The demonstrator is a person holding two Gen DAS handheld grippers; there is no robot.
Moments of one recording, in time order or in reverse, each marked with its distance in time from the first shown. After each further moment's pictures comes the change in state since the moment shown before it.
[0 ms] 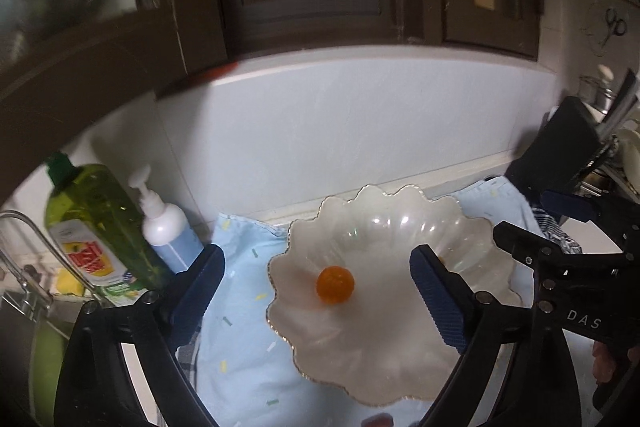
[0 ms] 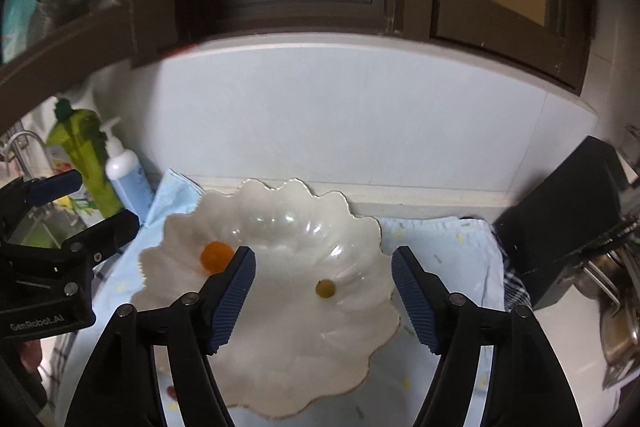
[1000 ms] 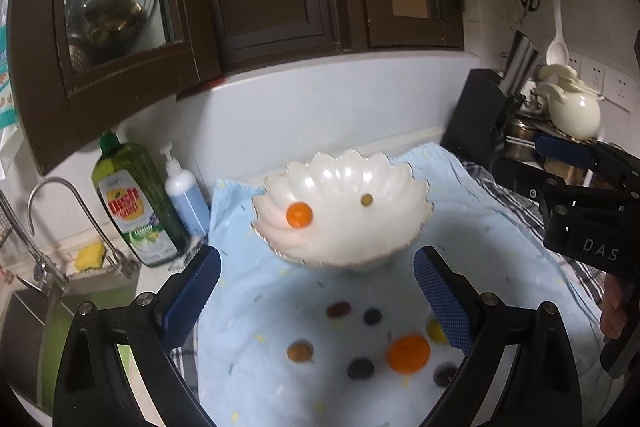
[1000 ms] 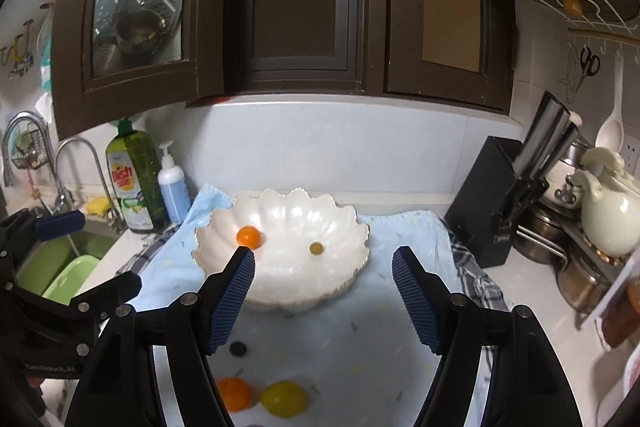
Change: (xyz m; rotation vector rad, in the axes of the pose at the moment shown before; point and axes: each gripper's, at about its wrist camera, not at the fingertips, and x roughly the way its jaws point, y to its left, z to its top) left arm -0.145 -0.025 -0.096 0.085 -0.054 -0.072; right arm -0.162 0.028 -0.088 0.022 -0.195 -0.074
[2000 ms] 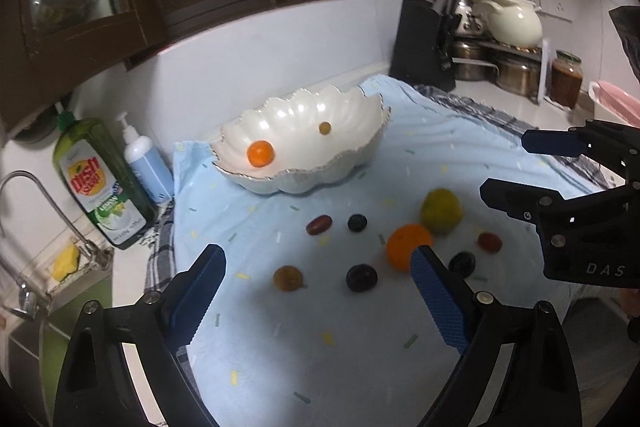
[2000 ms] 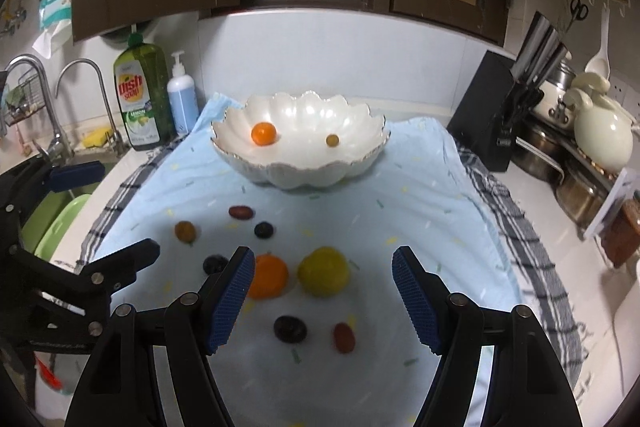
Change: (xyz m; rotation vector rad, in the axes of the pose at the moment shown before) left arm 0.008 0.006 -0.087 0.213 0.076 -0.156; right arm -0.017 0.053 -0.099 0.020 0.206 -0.056
